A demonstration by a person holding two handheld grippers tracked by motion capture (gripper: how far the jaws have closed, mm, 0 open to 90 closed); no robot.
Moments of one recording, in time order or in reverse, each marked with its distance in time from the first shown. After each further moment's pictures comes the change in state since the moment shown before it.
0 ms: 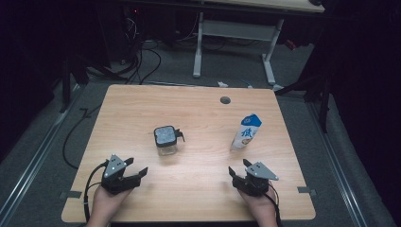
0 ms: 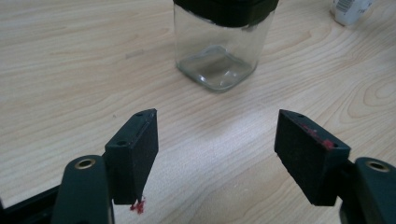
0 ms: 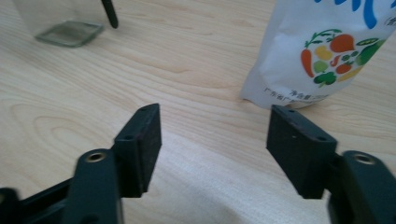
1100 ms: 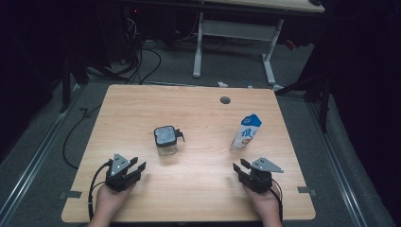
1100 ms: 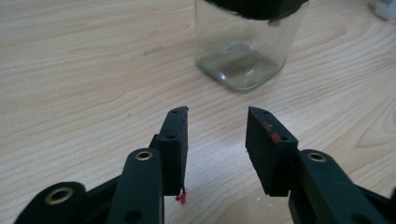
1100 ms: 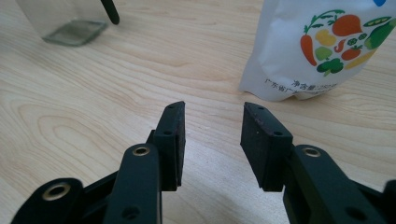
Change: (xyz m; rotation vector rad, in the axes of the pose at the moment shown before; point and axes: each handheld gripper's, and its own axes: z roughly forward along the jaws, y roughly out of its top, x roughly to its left) left arm -0.005 0.000 0.016 -0.007 0.080 -0.001; right arm -0.020 0.002 0.007 0.050 0.070 0.051
